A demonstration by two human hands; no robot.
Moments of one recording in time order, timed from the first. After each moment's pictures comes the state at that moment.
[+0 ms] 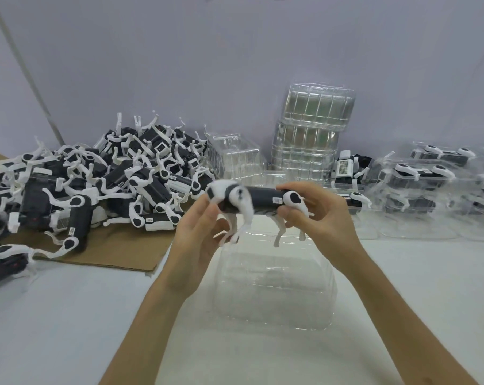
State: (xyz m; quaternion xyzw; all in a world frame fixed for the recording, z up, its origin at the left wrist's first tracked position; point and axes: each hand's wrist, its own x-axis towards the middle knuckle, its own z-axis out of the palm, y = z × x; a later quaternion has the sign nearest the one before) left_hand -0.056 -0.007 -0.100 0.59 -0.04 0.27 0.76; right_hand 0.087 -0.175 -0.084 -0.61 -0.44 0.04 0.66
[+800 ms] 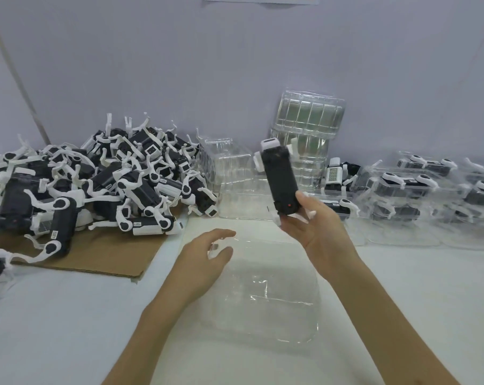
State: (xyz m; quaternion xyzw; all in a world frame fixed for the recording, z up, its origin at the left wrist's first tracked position) left_hand -0.041 -0.005 -0.132 0.84 0.18 0.20 0.47; right_hand 0.090 -0.172 -0.078 -0.50 -0.17 0.22 0.82
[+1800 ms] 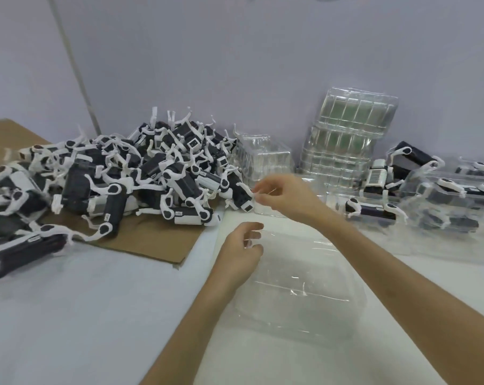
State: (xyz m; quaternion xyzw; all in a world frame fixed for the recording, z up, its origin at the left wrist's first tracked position) left_hand -0.040 -0.011 -0.128 0.74 0.25 0.20 0.59; right_hand 0.106 -0.066 -0.061 -0.78 -0.48 0.08 0.39
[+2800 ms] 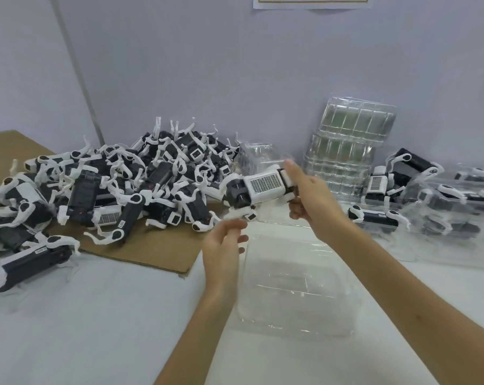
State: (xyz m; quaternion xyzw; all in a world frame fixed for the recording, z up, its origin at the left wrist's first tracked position) left_hand -0.047 -0.002 -0.117 0.53 0.27 0.42 0.68; right_hand 0.093 -0.078 -0.047 -0.66 -0.26 0.20 0.67
